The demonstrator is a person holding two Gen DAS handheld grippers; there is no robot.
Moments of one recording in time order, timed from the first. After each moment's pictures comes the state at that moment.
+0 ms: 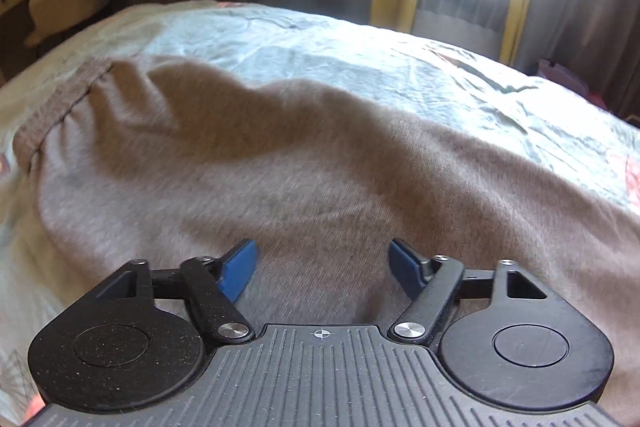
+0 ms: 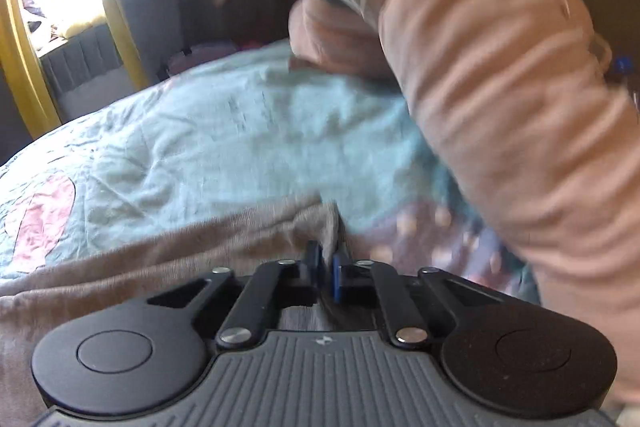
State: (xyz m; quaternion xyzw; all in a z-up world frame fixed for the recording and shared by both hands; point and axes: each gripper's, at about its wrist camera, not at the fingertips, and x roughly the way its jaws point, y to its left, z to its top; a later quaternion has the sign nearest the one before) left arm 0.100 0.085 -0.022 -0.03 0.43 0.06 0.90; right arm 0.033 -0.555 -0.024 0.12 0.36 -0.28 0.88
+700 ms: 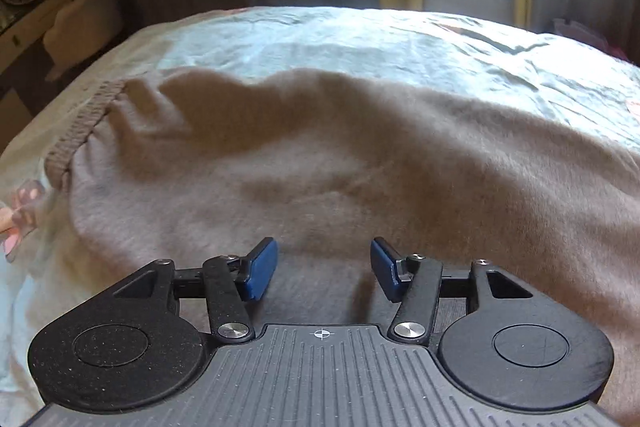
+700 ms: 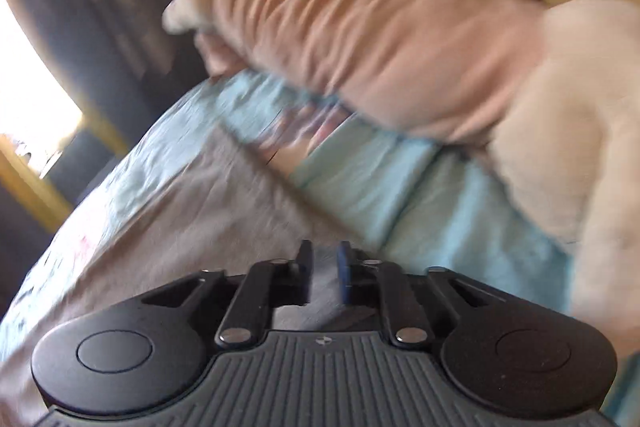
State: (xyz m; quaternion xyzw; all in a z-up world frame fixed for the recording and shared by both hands) left arm 0.083 0.050 -0.015 0.03 0.44 0.09 0.89; right arm -0.165 -0.534 -0.032 0.32 0.27 -0.35 0.84
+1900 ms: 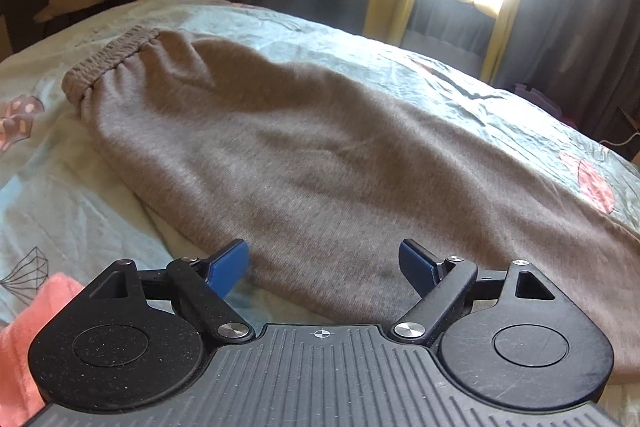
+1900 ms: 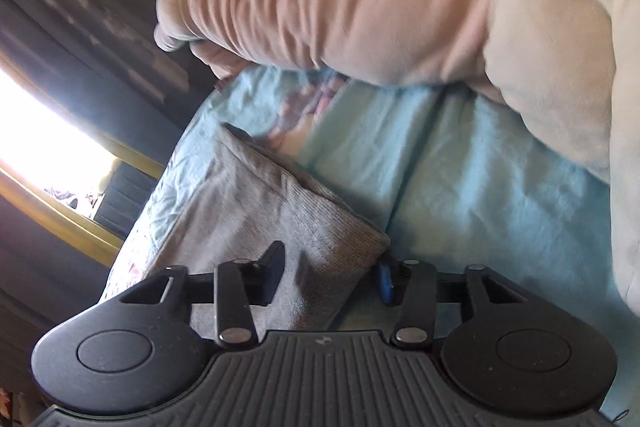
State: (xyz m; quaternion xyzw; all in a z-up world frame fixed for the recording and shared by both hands) left arm 0.004 0.078 0.000 -0.10 0.40 0.04 0.91; right arm -0.174 -0.541 -0.060 0.44 0.22 -0.27 0.83
